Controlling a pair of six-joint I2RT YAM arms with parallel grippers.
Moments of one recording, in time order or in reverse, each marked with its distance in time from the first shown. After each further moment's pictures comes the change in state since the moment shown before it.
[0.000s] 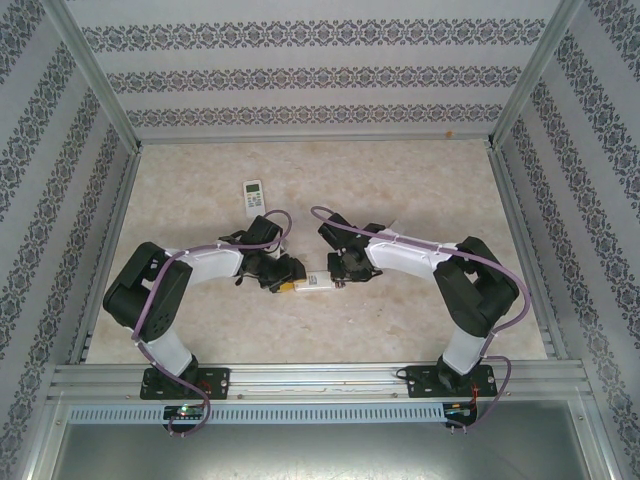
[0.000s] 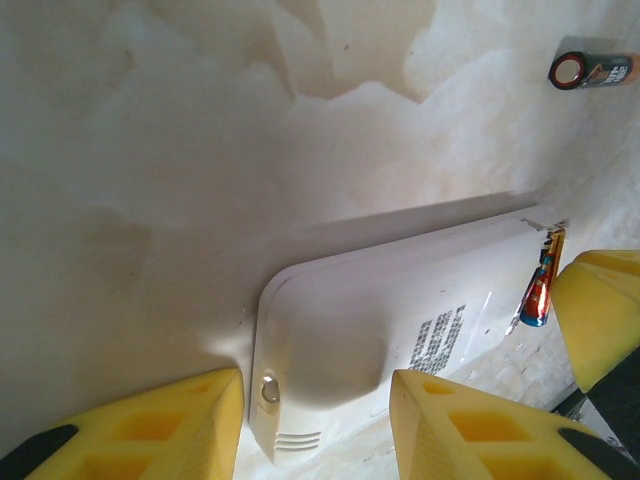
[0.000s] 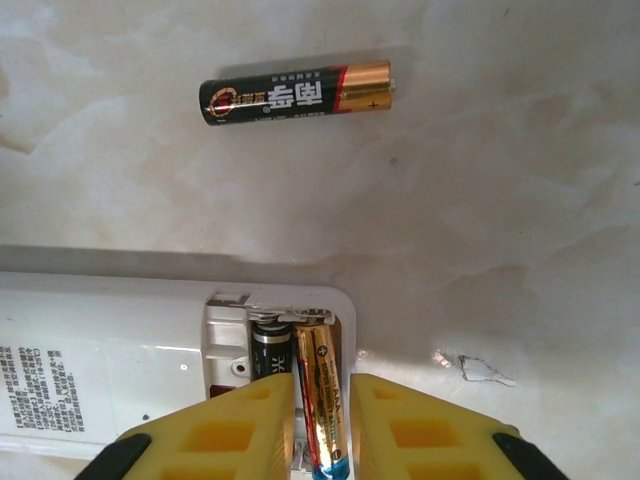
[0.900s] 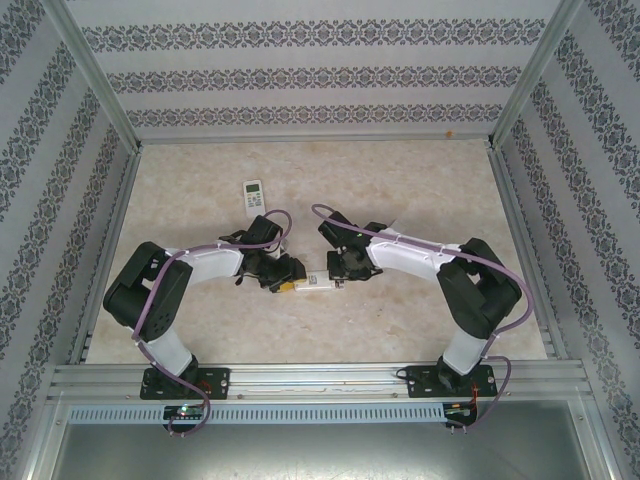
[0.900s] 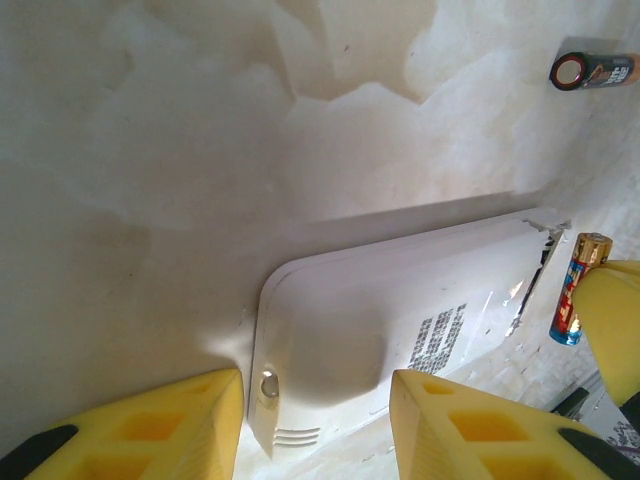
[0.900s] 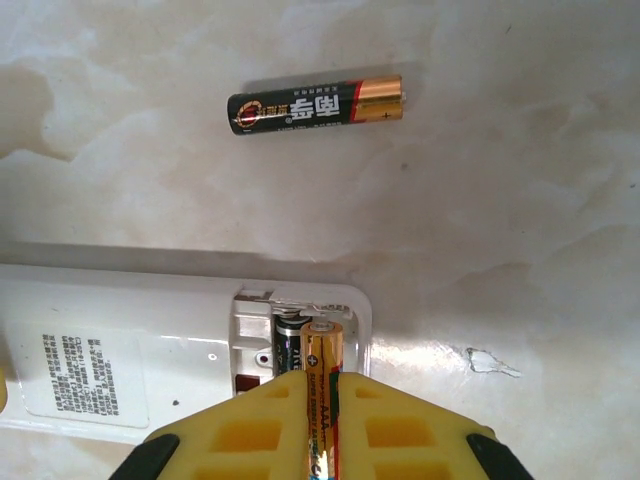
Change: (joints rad) left arm 0.000 0.005 0.005 -0.005 0.000 0.000; right arm 0.000 -0.018 0.009 -0.005 -0.007 0.016
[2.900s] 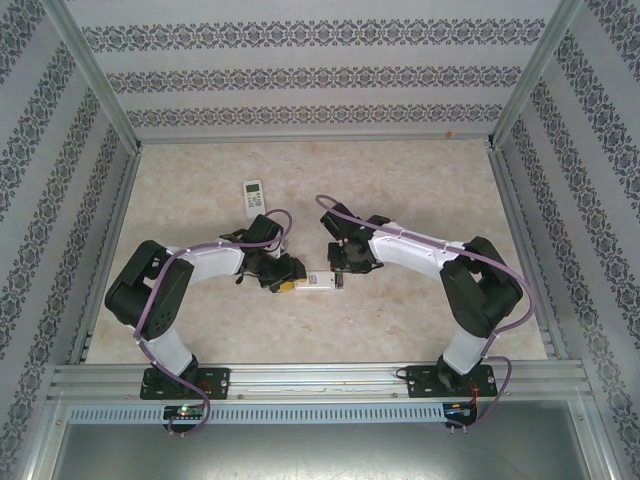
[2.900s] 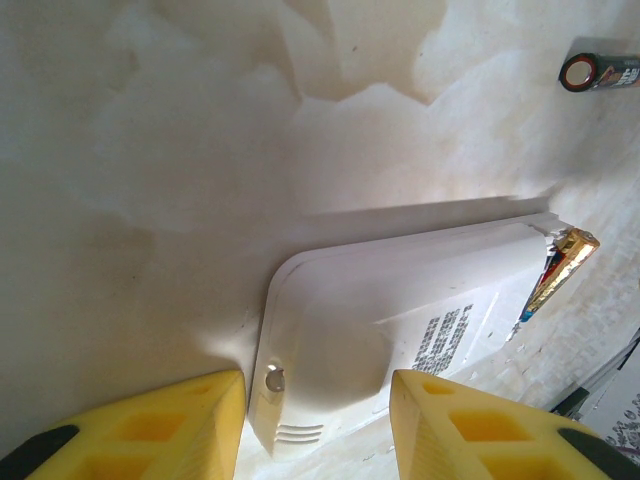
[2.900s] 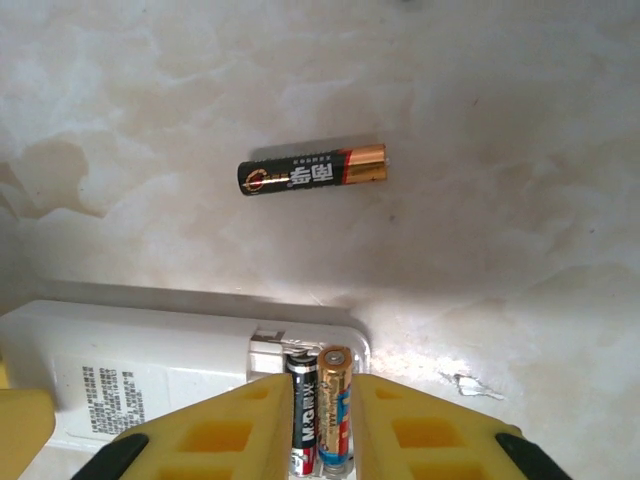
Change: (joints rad) left arm 0.000 0.011 0.015 -0.020 0.004 0.000; right arm -0.035 0.002 0.046 -0.019 -0.003 0.002
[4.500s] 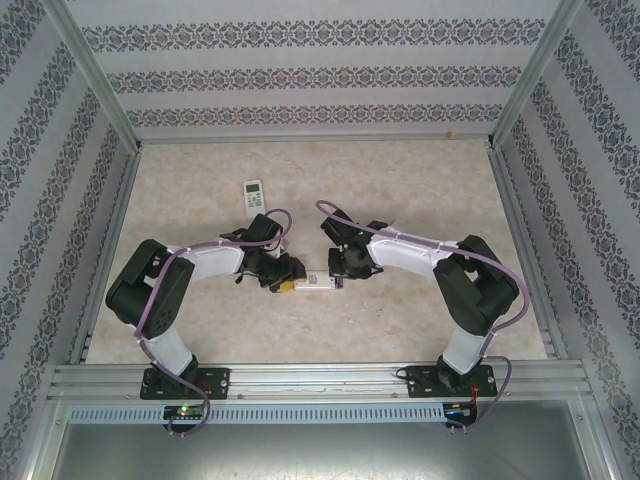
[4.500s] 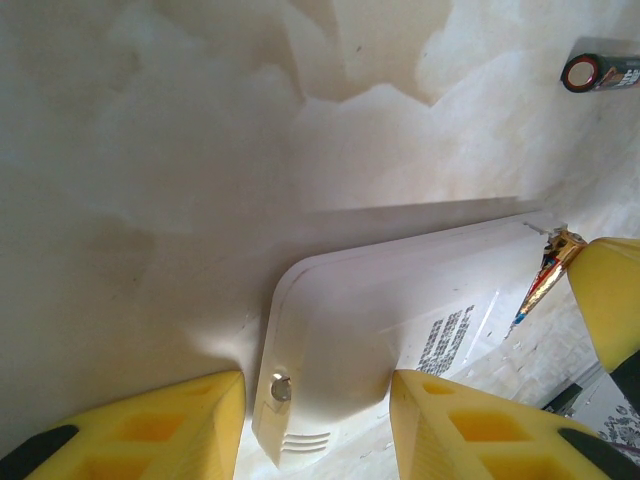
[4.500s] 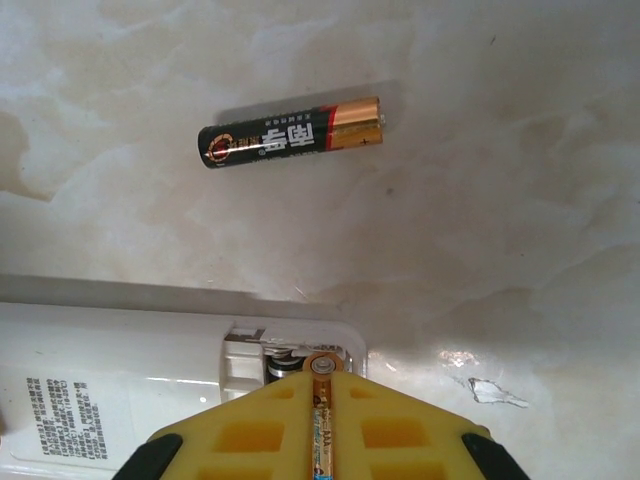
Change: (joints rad) left arm 0.006 0.009 0.005 -0.005 0.018 -0.001; right arm 0.017 0.024 -0.057 0.056 -0.016 0.034
